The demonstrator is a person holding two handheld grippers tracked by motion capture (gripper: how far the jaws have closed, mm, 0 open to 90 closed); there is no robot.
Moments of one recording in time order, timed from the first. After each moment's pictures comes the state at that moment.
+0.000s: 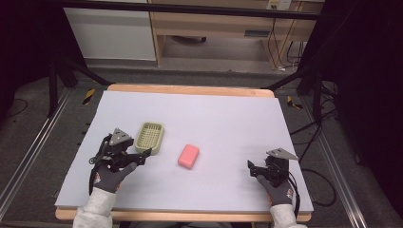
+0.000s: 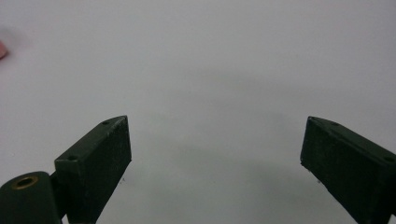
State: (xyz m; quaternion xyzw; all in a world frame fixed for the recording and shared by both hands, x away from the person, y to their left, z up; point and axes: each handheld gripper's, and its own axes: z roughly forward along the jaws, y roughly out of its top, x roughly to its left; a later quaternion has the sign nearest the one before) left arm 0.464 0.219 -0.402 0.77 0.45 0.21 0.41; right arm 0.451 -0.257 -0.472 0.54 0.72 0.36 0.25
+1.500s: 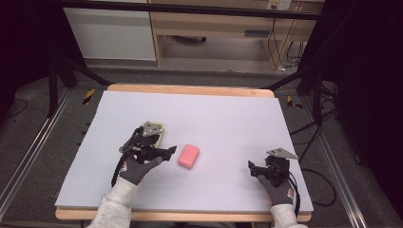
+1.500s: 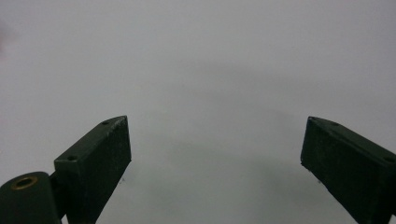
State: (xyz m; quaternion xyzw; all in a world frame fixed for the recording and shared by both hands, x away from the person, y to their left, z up) left arm 0.487 0.148 -0.399 0.81 0.40 0.18 0.39; right arm 0.453 -0.259 -0.473 0.55 0.72 0.35 0.25
